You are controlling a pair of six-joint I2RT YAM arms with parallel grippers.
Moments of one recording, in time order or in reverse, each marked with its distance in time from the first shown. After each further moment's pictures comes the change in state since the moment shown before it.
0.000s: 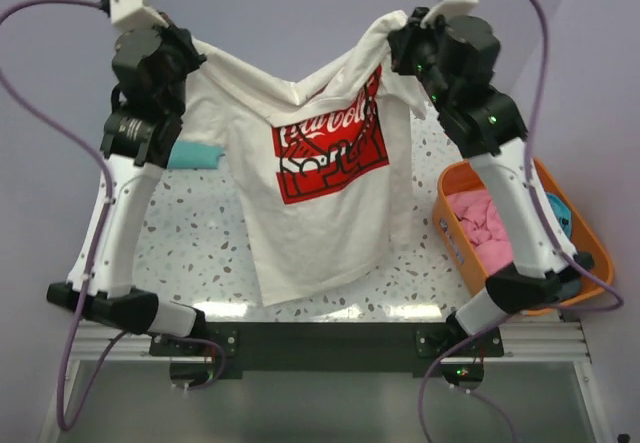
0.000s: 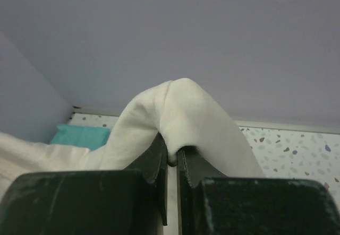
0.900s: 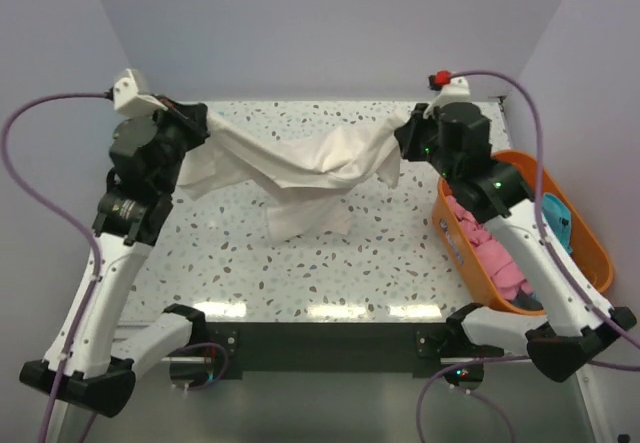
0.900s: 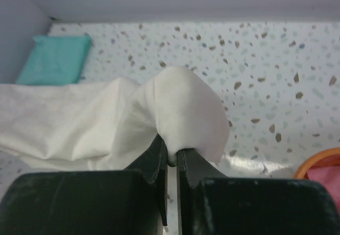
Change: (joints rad) left arm -0.008 -0.343 -0.618 0.075 0.195 -0.212; right arm 0.000 -0.295 -0.734 -0.019 -0.040 0.100
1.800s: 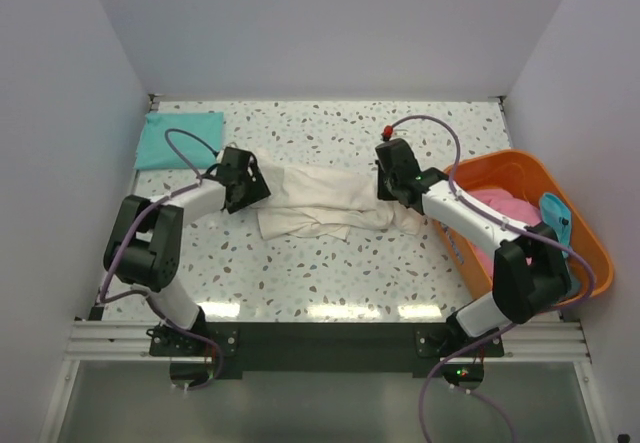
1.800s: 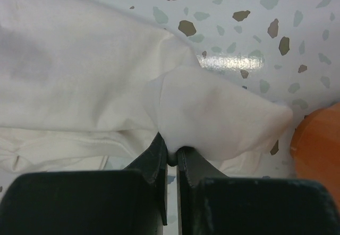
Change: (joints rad) left arm 0.000 0.669 -0.282 0.068 0.094 -0.084; right arm -0.001 0.294 -0.277 0.135 0.084 0.056
